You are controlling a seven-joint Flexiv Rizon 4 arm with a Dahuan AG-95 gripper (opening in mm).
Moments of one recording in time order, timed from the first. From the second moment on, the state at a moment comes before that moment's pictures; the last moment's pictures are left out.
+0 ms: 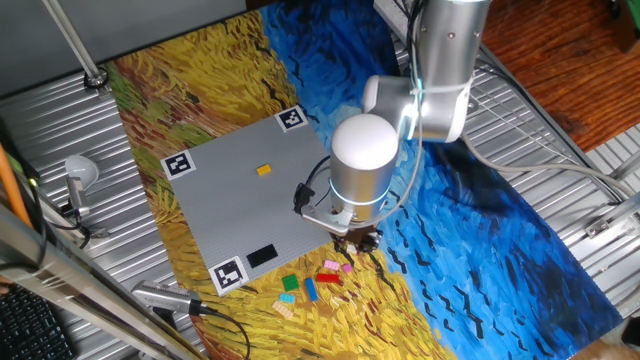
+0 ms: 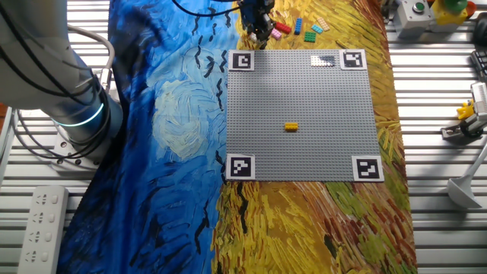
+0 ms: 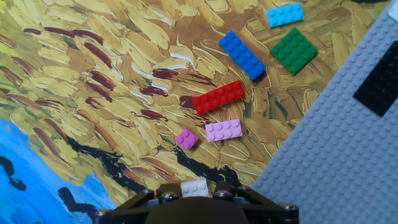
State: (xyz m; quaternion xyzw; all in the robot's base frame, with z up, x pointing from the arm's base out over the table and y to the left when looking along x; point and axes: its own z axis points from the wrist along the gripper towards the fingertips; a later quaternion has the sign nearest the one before) arm 0.389 0.287 0.009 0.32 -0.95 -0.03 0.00
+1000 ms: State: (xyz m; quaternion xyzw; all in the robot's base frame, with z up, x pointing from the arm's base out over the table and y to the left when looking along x) arm 0.421 0.240 0.053 0.37 -0.93 -0.03 0.01
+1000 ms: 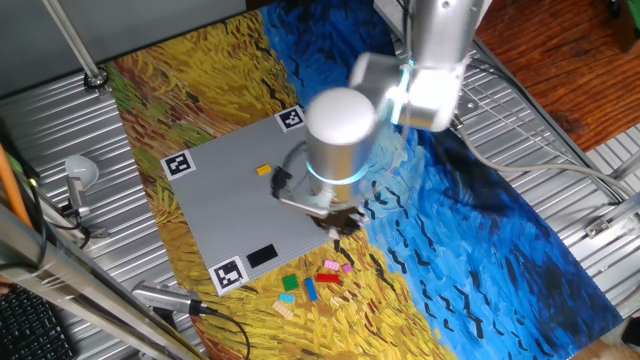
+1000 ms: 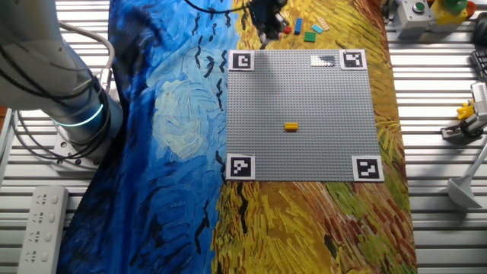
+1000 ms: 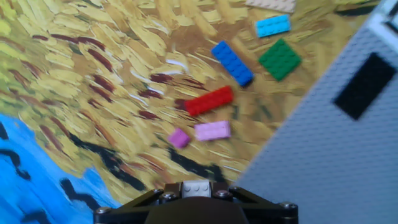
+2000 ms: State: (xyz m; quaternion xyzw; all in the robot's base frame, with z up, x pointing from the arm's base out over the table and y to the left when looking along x) arm 0.419 0.210 0.053 0.34 -0.94 -0.01 0.01
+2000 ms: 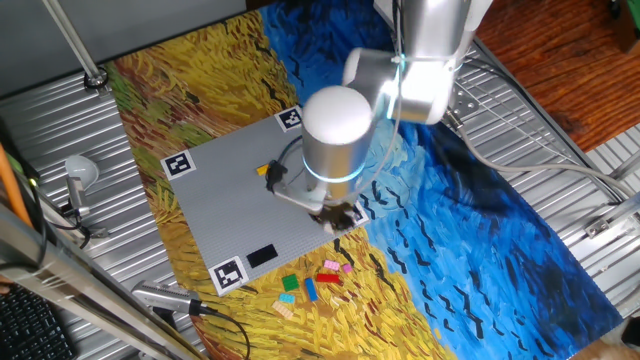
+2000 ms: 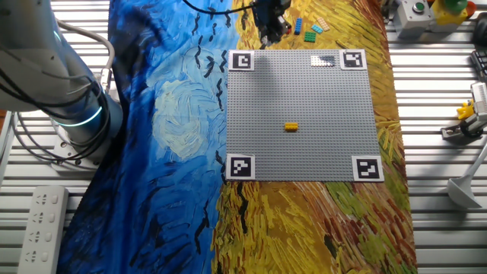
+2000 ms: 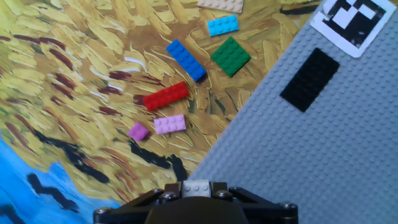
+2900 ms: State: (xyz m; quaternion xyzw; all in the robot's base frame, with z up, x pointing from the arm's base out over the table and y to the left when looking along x) arm 0.397 0.130 0.063 0.40 -0.92 -0.03 0.00
